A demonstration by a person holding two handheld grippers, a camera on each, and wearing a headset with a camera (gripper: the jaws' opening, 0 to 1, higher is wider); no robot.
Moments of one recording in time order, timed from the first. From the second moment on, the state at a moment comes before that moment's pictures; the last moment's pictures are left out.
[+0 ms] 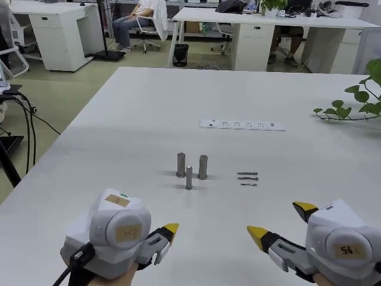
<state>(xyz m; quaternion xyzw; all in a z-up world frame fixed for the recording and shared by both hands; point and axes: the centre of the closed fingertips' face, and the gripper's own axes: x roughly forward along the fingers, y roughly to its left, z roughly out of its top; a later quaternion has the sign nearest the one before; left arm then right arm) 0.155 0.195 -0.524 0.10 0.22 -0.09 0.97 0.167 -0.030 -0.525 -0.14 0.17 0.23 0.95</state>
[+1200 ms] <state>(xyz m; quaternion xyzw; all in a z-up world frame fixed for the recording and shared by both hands) 0.155 0.194 -0.525 0.10 0.22 -0.09 0.97 0.166 -0.027 -0.524 -0.13 0.17 0.24 0.95</state>
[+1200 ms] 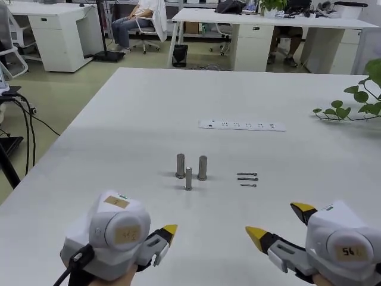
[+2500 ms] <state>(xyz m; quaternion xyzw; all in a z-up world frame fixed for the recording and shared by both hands) 0.262 0.150 -0.539 0.11 0.22 -0.23 0.94 0.179 -0.018 -0.499 -0.09 0.17 0.27 0.94</state>
